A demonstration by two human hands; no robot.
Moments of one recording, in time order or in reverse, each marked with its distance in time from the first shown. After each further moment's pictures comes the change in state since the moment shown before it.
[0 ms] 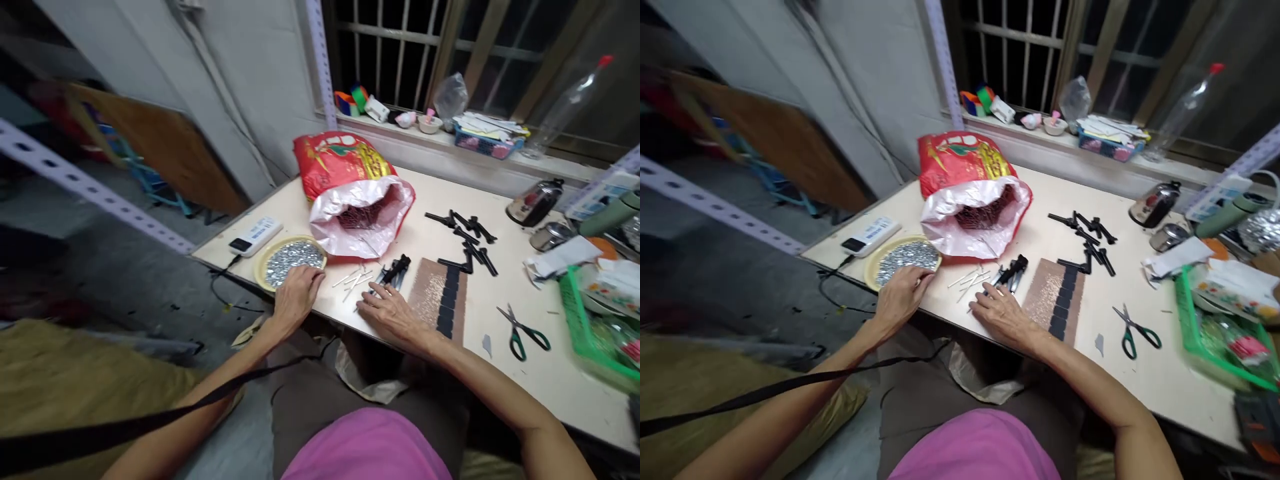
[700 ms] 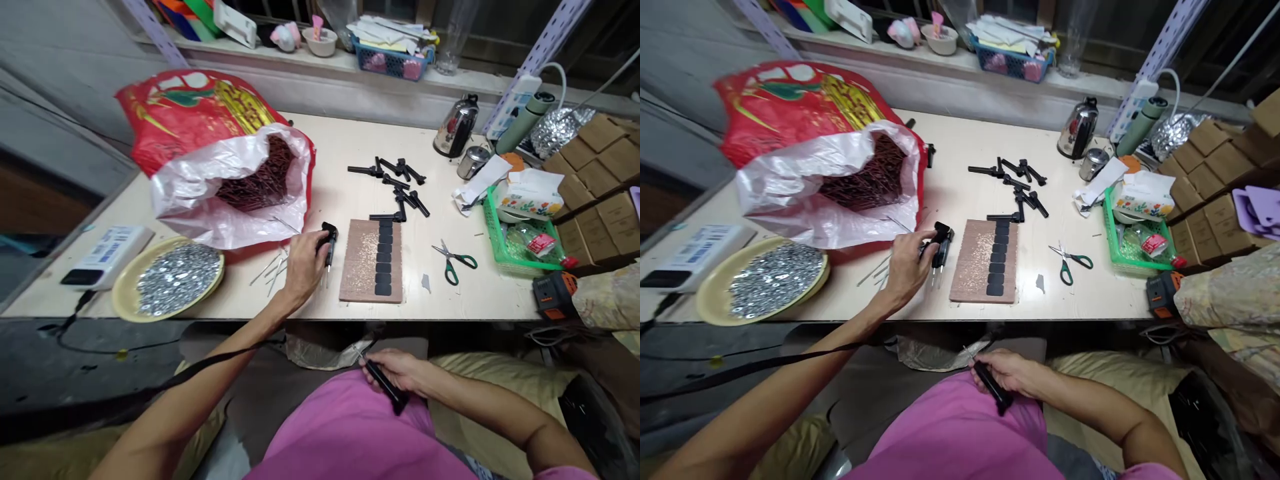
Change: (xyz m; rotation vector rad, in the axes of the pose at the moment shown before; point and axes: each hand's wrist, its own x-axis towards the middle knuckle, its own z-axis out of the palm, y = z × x) left_hand 0.034 0.125 0.081 -0.340 -0.128 0.234; right_hand -0.150 -0.104 0.023 2.296 -0.108 1.714
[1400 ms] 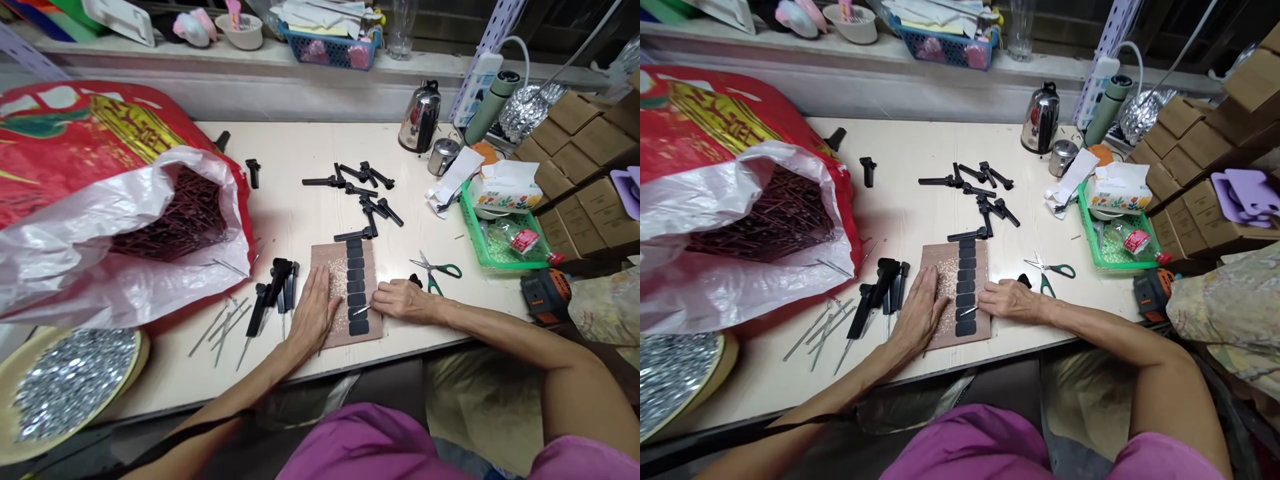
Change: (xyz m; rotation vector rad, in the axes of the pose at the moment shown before) left_hand -0.021 0.009 0.079 -0.078 -0.261 0.123; right_hand -0.051 -0.158 -0.060 -2.304 0.269 -1.657
